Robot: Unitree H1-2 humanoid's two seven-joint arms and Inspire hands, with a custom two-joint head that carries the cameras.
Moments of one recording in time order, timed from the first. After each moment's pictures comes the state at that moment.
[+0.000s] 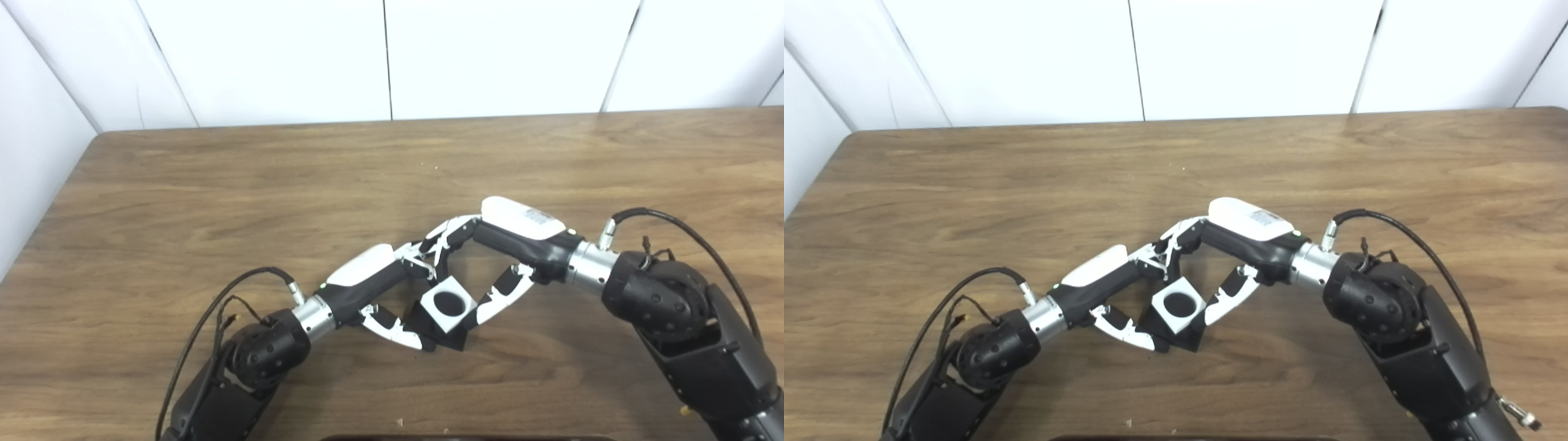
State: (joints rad) left arm -0.23 0.32 -0.43 0.02 0.37 -0.18 -0.36; right arm -0.35 -0.41 0.34 -0.28 -0.42 -0.02 0.62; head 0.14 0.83
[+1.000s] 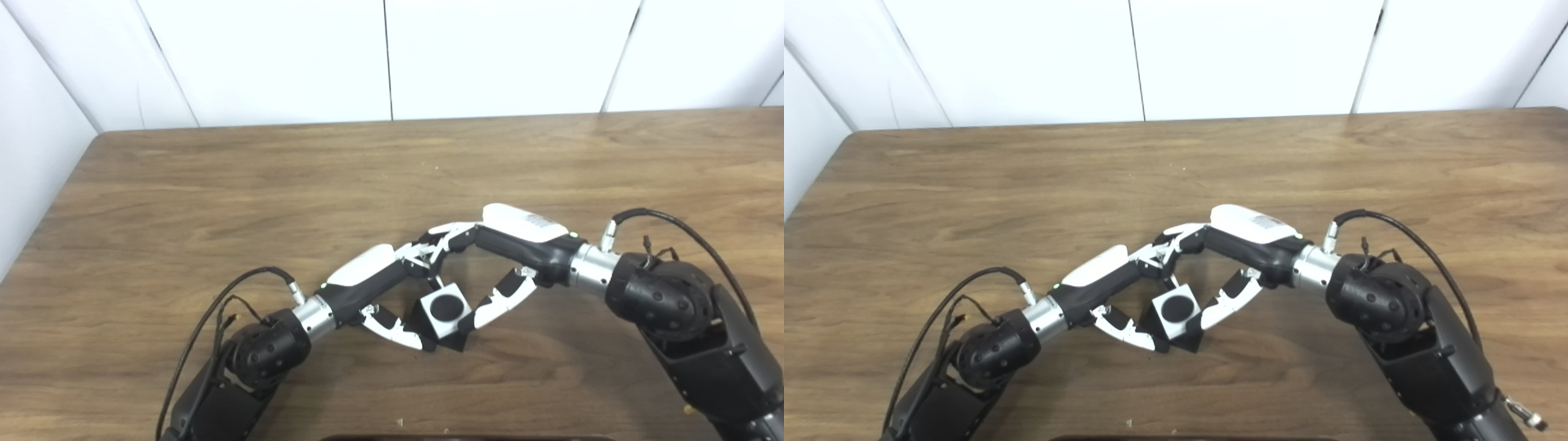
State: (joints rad) left arm -0.23 0.32 -0.43 0.01 0.37 -0.17 -0.37; right arm -0.35 -0.43 0.35 -0.31 -0.42 0.07 0.68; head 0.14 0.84
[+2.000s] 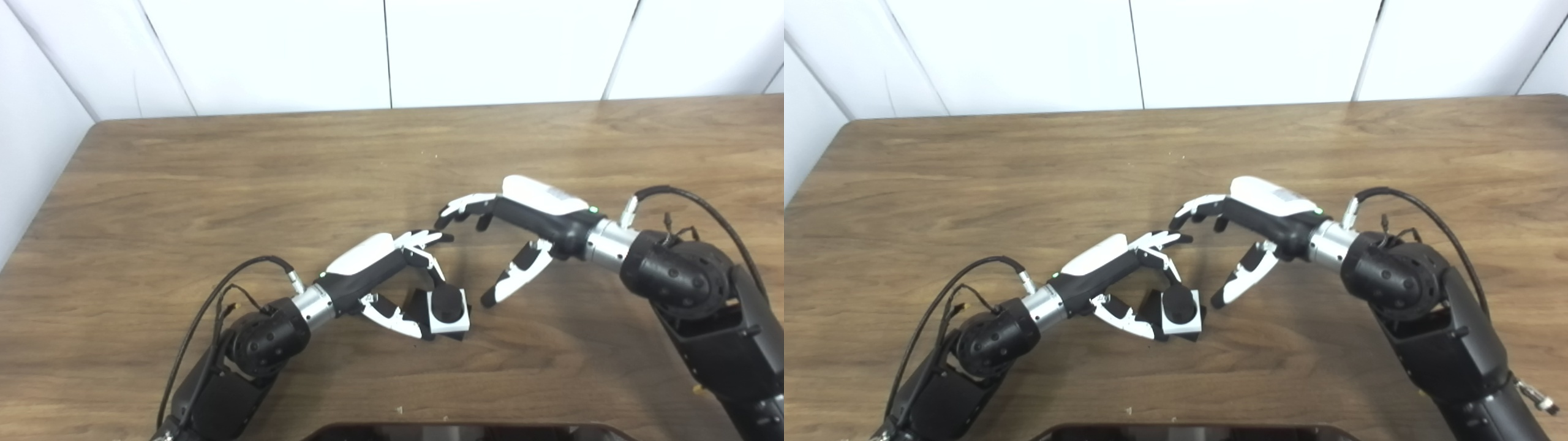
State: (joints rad) left arm -0.23 0.33 -0.44 0.01 0.37 -0.17 -0.37; right arm -0.37 -0.43 0.28 -0.27 -0.44 0.09 0.63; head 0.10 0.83
